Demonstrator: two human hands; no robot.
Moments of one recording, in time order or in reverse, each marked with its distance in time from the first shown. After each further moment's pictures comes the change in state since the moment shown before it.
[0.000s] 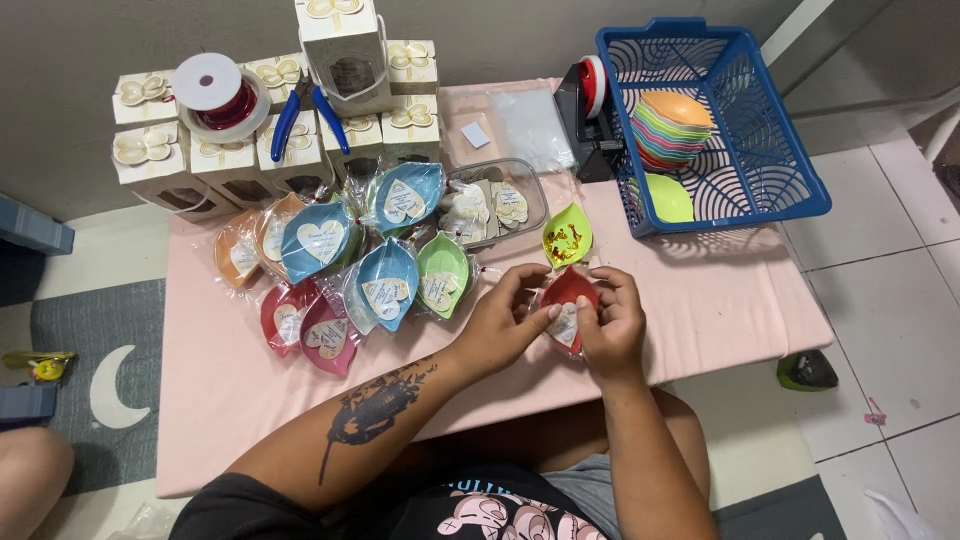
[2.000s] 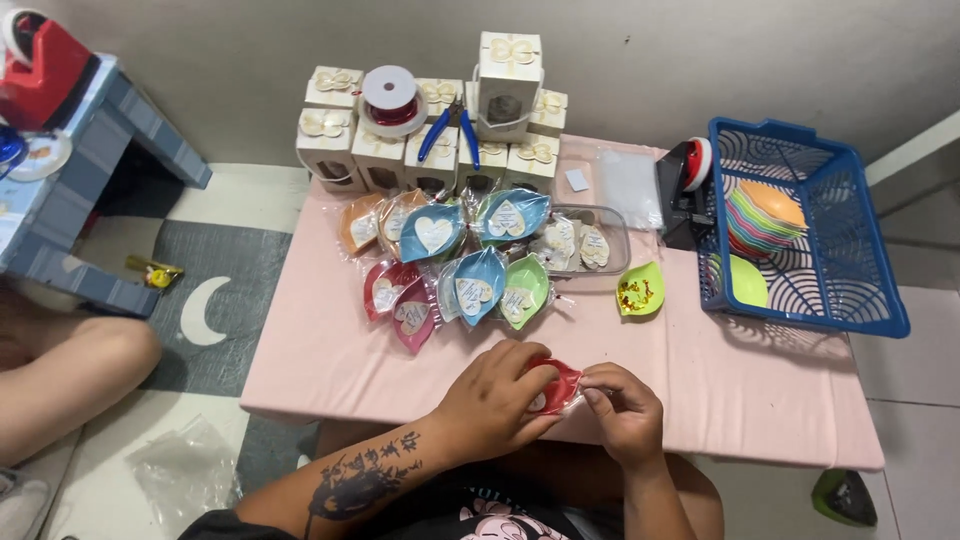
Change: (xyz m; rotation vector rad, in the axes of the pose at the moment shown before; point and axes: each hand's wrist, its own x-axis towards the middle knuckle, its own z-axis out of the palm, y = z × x) left_hand -0.114 0.079 -0.055 0.894 0.092 0.553; right_hand -0.040 -0.042 0.016 0.138 -0.419 -0.129
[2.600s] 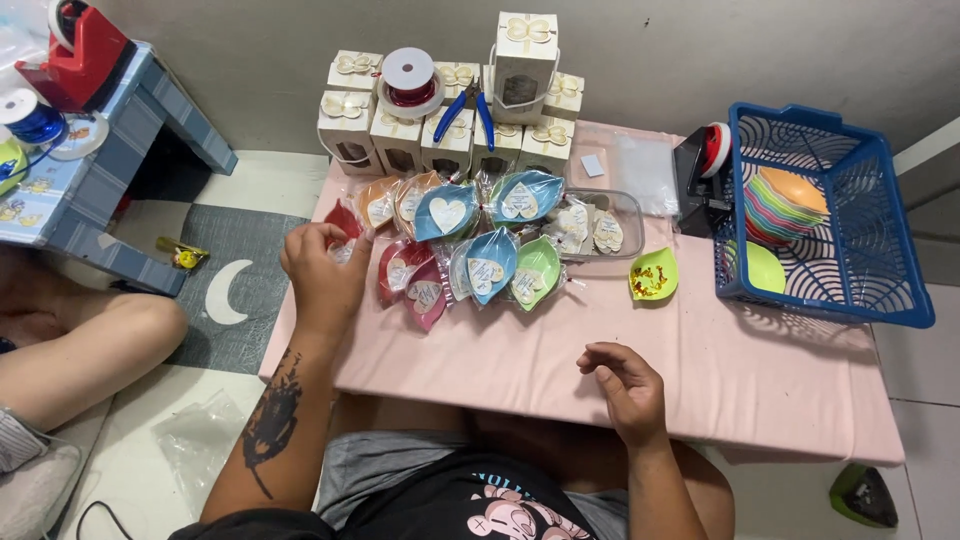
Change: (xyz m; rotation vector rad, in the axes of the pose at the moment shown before) left_hand -0.038 -0.120 -0.111 0.081 0.507 -1.081; right_hand -0.017 0.038 -0.008 0.111 0.010 0.223
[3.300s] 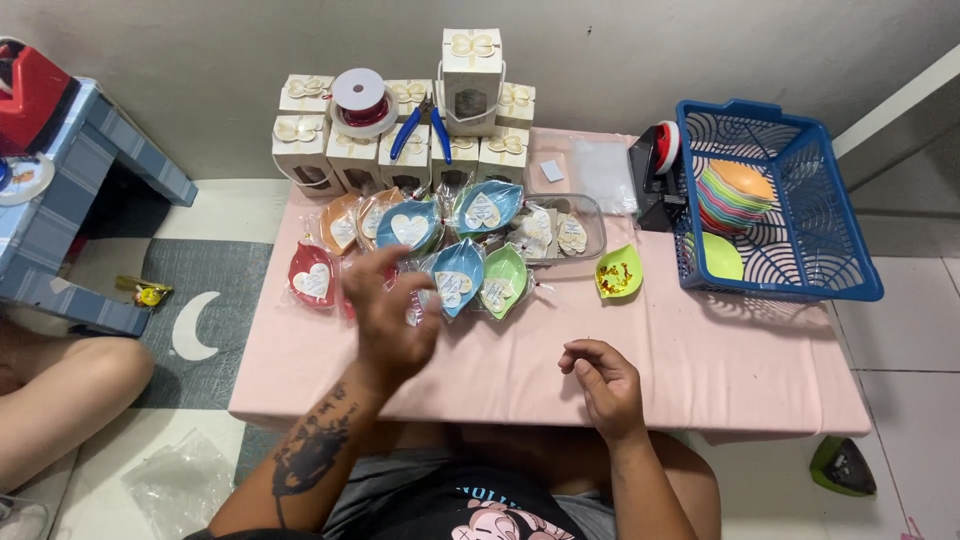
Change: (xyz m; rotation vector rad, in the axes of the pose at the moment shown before) left_hand -0.046 0.025 0.078 -0.149 0.203 0.972; right_hand 0.008 0.012 0.001 0.154 0.079 -0.113
